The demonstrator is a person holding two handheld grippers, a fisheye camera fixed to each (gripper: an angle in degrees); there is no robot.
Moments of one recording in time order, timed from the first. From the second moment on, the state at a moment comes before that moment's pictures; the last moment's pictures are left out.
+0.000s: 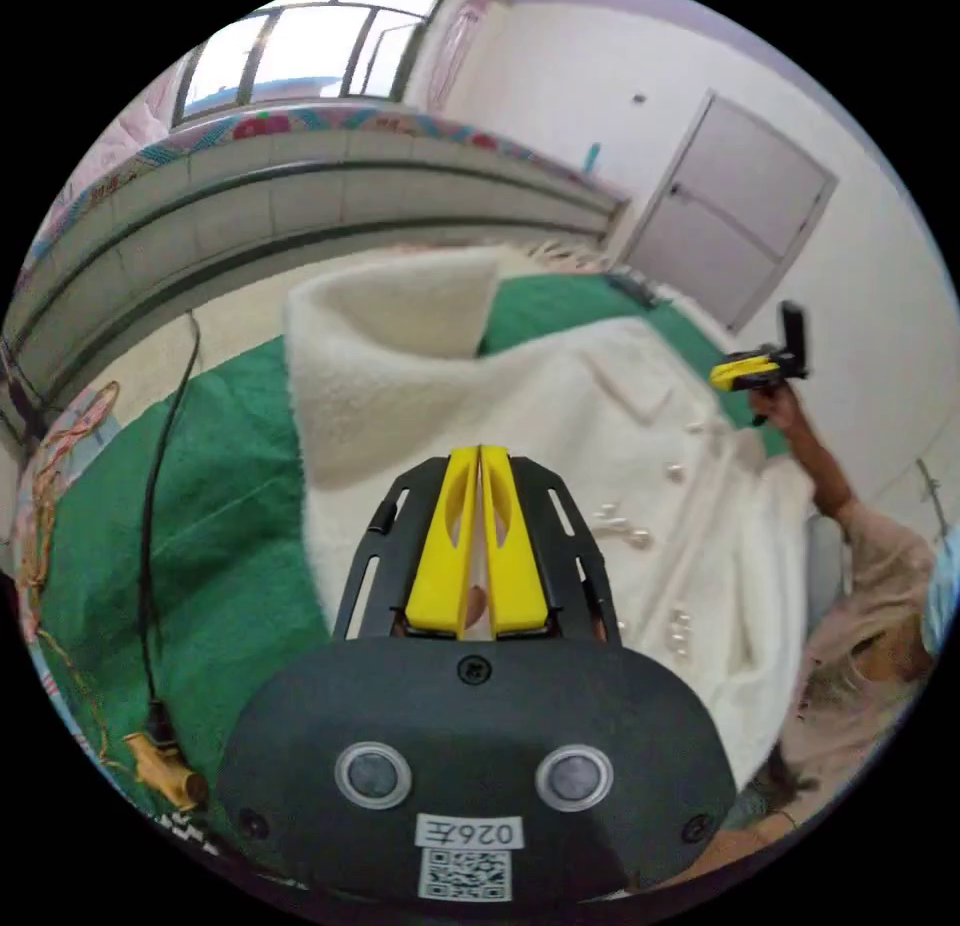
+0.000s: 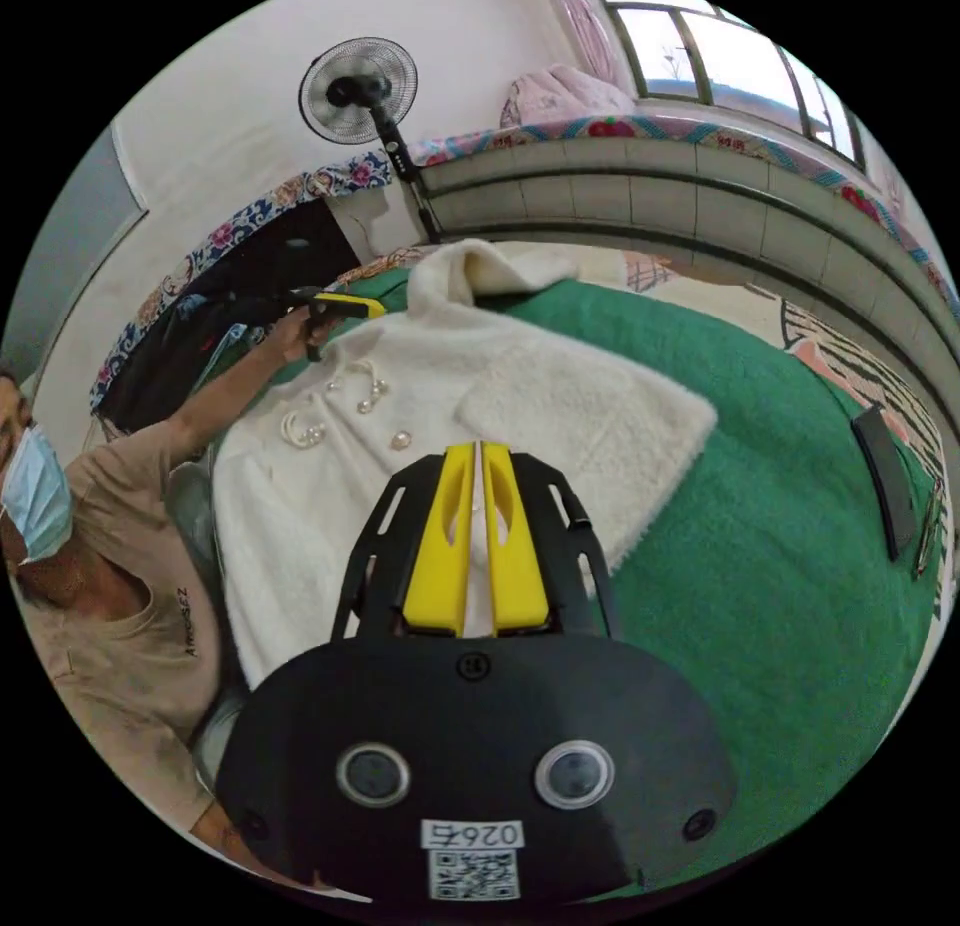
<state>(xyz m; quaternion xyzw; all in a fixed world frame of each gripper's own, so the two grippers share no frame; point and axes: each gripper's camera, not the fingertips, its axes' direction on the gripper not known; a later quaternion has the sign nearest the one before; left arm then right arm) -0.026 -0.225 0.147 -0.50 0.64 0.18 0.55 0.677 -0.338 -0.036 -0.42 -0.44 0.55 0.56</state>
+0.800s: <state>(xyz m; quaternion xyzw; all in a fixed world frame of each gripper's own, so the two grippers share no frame) -0.141 -0.241 0.050 -0.52 0.63 0.20 0.54 0.677 -0.359 -0.094 -0.56 -0.36 0.60 0.44</state>
